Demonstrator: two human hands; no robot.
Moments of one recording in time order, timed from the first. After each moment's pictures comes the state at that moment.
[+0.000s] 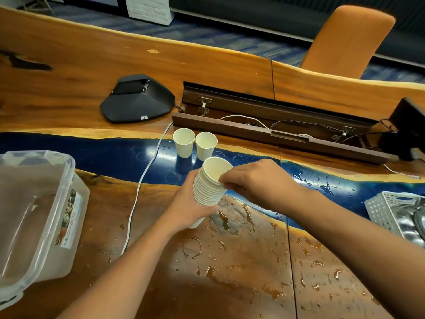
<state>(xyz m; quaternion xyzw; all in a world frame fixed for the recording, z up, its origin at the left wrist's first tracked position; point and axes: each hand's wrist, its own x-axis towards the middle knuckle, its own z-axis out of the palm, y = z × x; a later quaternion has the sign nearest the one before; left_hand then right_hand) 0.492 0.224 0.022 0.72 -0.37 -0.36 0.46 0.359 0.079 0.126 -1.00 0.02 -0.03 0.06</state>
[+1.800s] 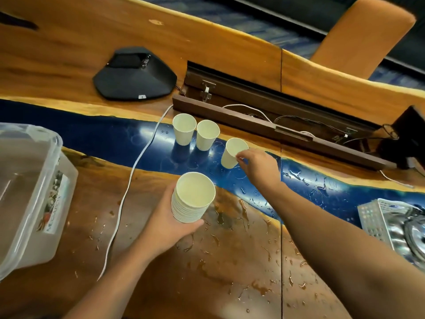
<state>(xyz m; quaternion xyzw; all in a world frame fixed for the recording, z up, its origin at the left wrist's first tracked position) 0.476 0.276 0.011 0.74 -0.27 -0.36 0.50 0.384 0.004 0.009 -0.94 0.33 -0.02 0.05</state>
